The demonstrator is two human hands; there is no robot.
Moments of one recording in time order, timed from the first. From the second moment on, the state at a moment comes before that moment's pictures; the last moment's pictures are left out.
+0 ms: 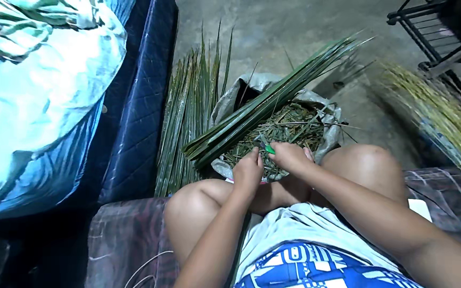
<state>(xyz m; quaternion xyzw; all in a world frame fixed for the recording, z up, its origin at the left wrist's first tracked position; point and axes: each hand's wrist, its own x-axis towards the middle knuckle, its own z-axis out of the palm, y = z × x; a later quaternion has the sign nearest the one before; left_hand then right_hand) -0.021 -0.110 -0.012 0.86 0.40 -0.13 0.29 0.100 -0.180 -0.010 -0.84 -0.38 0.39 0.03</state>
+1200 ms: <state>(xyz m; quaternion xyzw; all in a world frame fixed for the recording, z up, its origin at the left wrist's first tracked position) -0.030 -0.111 -0.025 0.81 0.33 -0.10 0.48 0.142 -0.185 -0.042 -0.77 -0.16 0.44 0.45</state>
